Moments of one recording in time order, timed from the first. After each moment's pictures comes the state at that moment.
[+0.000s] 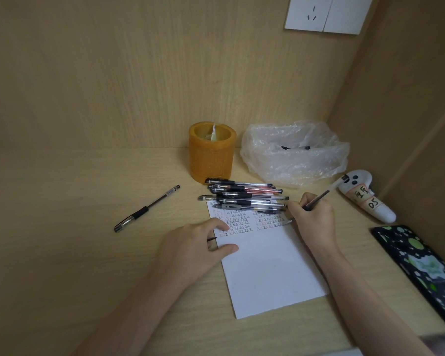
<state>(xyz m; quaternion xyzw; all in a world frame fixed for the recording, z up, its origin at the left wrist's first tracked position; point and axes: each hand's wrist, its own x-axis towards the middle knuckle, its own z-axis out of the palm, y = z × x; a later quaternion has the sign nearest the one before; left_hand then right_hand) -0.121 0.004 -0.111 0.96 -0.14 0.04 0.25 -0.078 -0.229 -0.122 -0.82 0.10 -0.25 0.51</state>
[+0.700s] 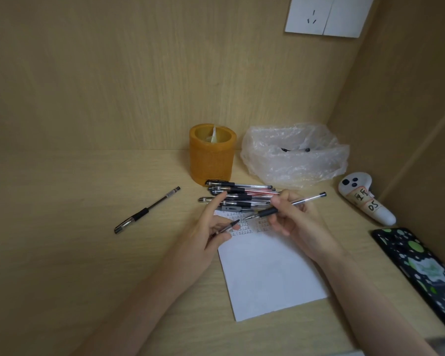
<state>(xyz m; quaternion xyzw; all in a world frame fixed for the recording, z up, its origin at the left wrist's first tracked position) -0.119 -0.003 -0.110 0.84 -0.19 0.00 0.50 -0.088 -0.217 -0.106 -0.60 -0.12 0.03 0.79</state>
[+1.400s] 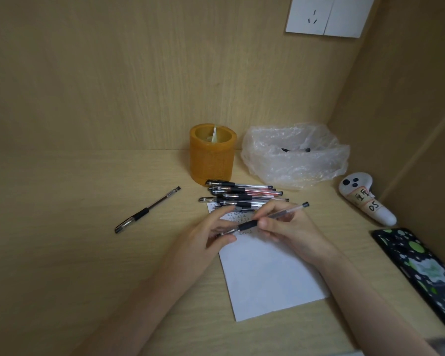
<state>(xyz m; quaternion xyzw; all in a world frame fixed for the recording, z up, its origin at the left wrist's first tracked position) -0.121 -0.002 -0.110 0.86 -0.19 0.03 0.47 -0.096 -0.206 -0.100 -0.65 -0.19 0.09 0.73</state>
